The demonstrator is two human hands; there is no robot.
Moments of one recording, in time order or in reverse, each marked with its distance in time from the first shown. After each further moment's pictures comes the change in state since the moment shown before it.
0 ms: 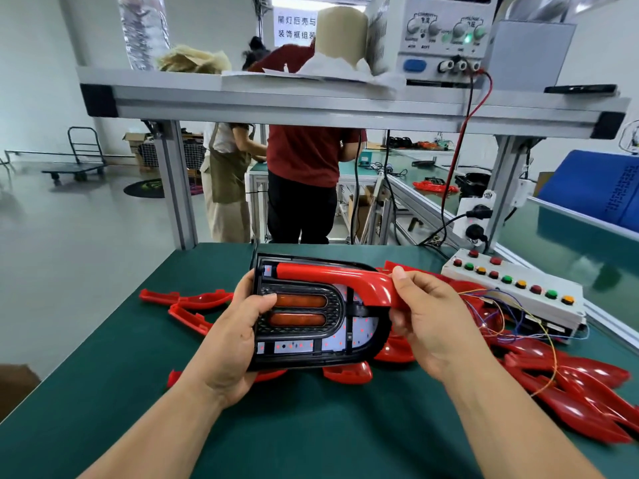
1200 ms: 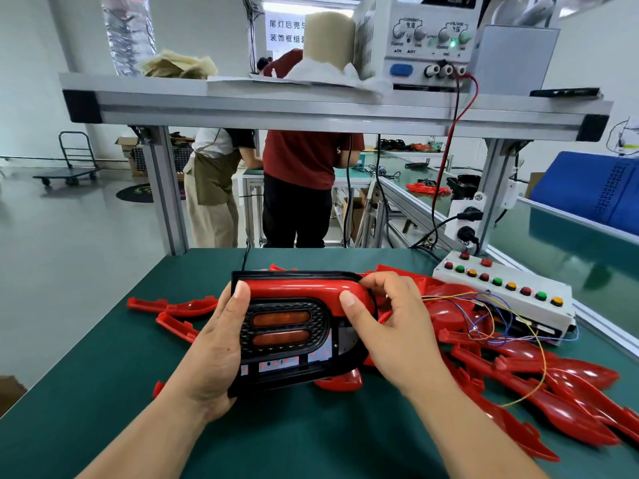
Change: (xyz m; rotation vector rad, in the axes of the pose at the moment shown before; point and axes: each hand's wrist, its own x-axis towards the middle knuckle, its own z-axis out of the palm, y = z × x) left_hand -0.006 0.001 0.000 0.046 0.060 -0.053; right_hand -0.013 0.013 0.011 -0.662 0.066 -0.383
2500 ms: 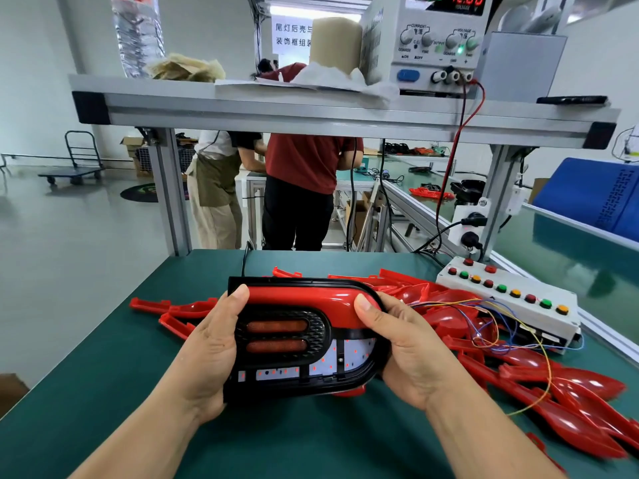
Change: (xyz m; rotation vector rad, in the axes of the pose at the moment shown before) left_hand -0.006 0.012 0.005 0.021 0.077 0.003; right_hand 0.002 -0.013 -0.009 0.959 -0.425 0.586
